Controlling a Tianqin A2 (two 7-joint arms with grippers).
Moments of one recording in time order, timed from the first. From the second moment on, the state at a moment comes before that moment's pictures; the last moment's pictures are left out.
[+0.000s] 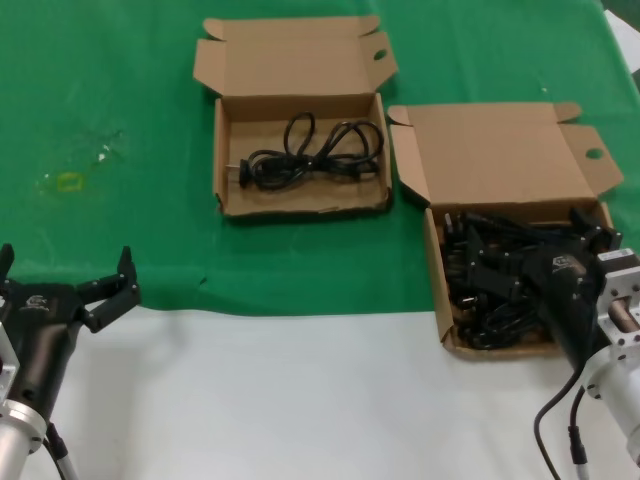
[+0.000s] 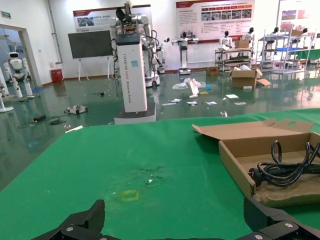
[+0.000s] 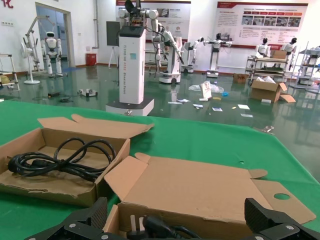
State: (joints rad) left arm 0.00 -0.30 1.60 -1.60 -1.80 0.00 0.00; right arm 0.05 0.29 -1.64 1.55 1.80 -0.02 -0.02
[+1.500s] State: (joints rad) left arm 0.00 -0.30 1.60 -1.60 -1.80 0.00 0.00; right arm 0.05 0.29 -1.64 1.55 1.80 -0.02 -0.02
